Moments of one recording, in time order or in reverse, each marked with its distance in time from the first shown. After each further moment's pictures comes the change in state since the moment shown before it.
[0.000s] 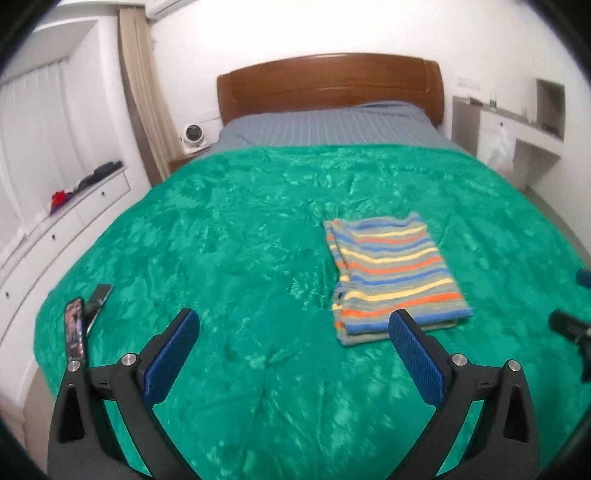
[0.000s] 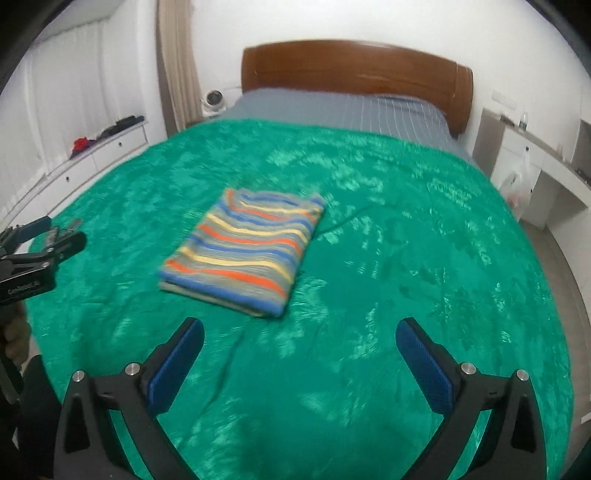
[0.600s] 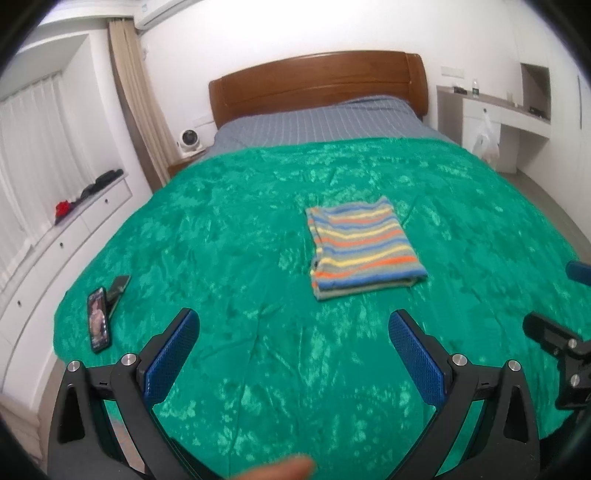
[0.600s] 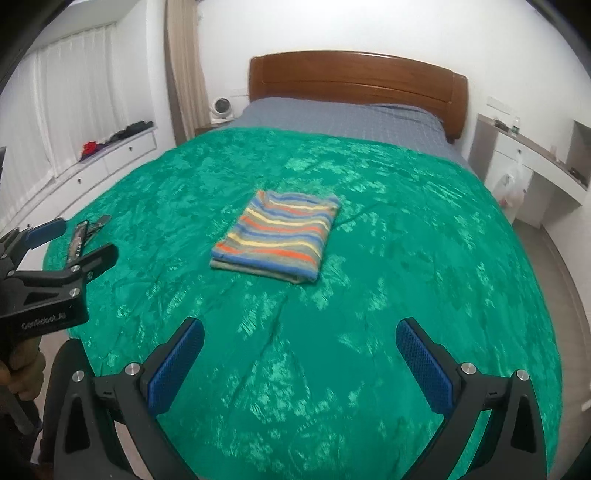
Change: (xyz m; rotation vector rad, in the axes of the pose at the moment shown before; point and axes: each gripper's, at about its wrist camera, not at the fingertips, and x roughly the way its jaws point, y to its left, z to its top) left arm -0.079 -0.029 -0.031 0.062 0.022 0.013; right arm -0.080 0.035 -0.038 0.028 0.019 -0.021
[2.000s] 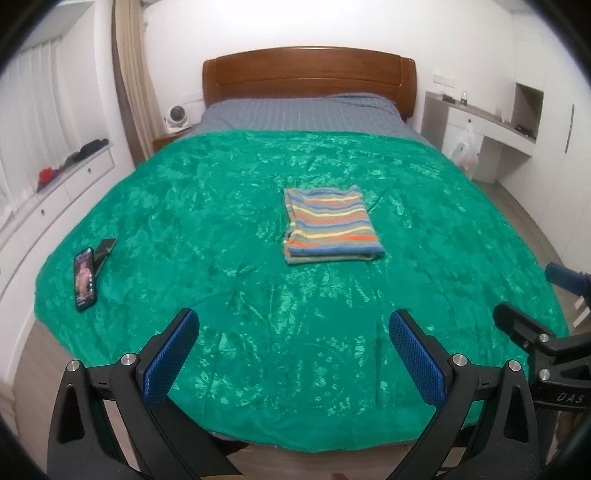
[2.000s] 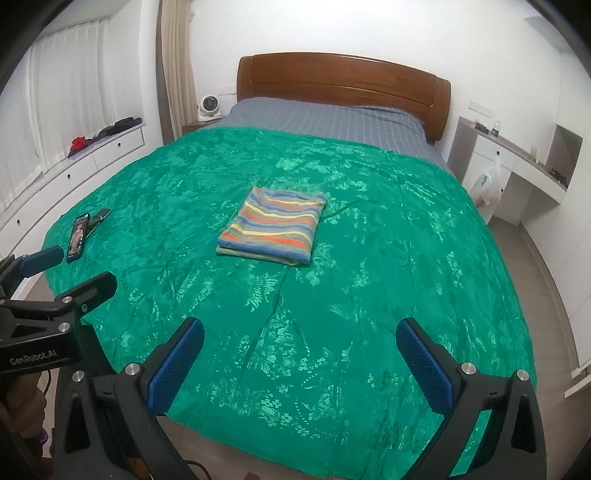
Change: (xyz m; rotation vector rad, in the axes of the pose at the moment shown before) left arm -0.059 0.008 -0.022 -0.085 0.053 -0.116; right arm -0.067 0.025 -0.011 -0.004 -0.001 -0.066
